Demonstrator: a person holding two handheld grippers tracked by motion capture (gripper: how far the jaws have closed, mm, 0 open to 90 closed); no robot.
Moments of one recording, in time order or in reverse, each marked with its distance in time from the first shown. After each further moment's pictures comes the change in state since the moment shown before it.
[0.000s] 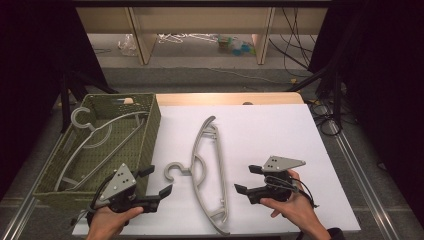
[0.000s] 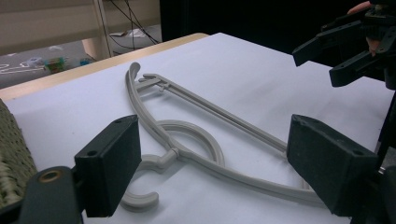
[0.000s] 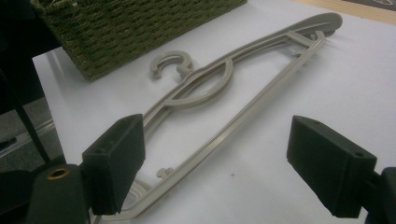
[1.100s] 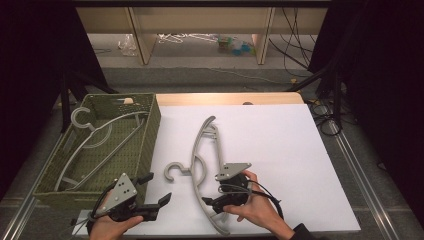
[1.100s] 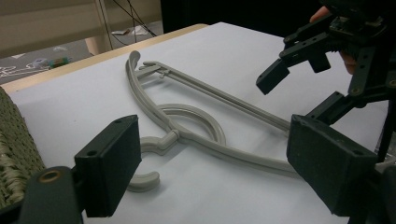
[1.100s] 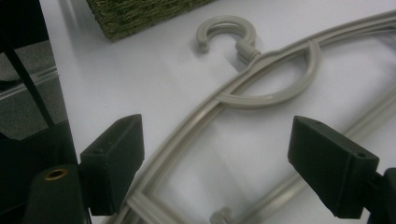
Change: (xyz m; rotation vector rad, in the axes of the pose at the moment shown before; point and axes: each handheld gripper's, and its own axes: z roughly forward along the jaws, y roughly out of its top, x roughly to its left) left arm -0.004 -0.018 -0.004 0.024 0.020 0.064; right arm 0.049 0.018 0.083 0.194 0.064 -0.144
